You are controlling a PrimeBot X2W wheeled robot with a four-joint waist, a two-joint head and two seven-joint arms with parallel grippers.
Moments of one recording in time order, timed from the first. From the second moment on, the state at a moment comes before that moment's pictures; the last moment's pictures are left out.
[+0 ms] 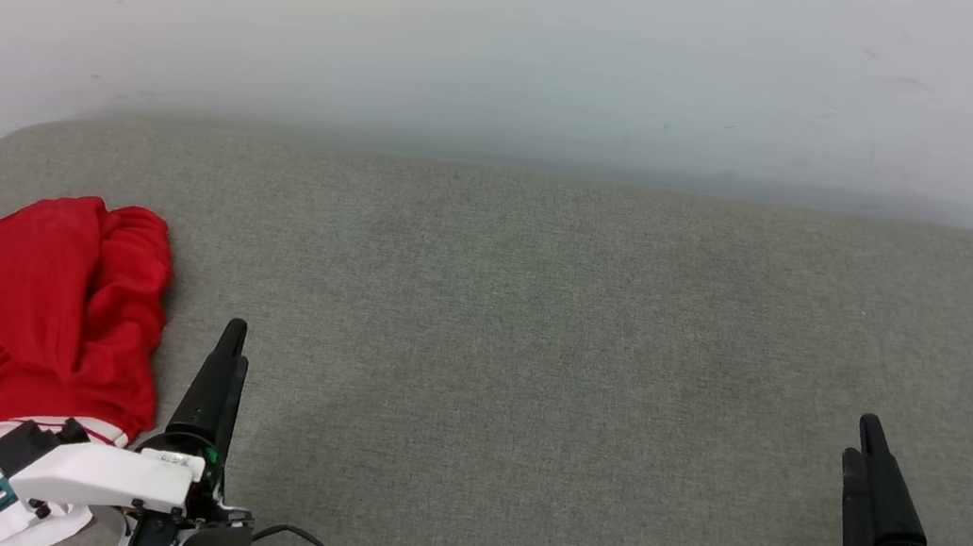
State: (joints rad) left arm -0.07 0.05 0.01 0.17 -1.50 -0.13 0.02; right arm -0.04 -0.05 -0.06 0.18 1.49 0.13 0.02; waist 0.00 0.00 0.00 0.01
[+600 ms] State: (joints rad) left arm -0.07 0.06 -0.03 0.11 -1.06 -0.13 -0.05; right arm -0.02 -0.05 -0.05 0.11 0.95 0.13 -0.03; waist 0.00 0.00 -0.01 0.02
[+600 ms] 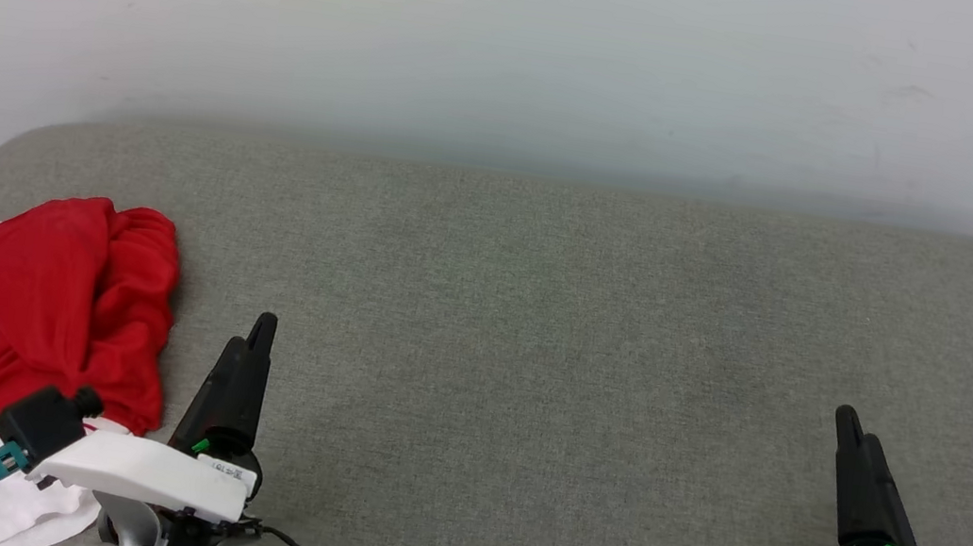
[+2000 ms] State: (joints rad) left arm -0.06 0.11 -0.07 0.11 -0.40 -0.09 -0.17; right arm 0.04 -0.05 -0.09 -0.10 0.30 0.13 0.05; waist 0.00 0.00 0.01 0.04
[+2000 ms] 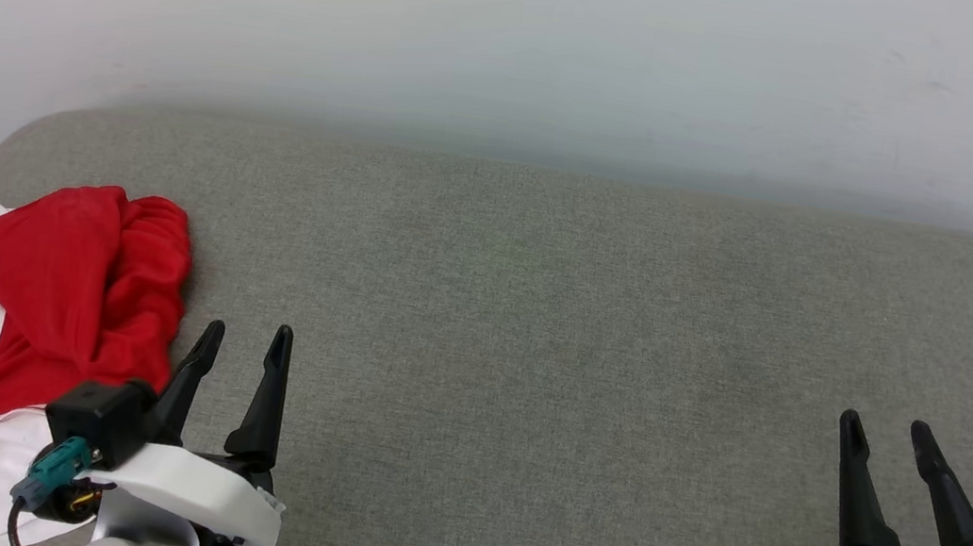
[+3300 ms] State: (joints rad) left arm -0.10 0.08 -0.05 0.17 -0.17 -0.09 -0.25; right arm 0.06 -0.05 -0.07 -0.16 0.07 0.13 0.02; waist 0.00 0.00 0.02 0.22
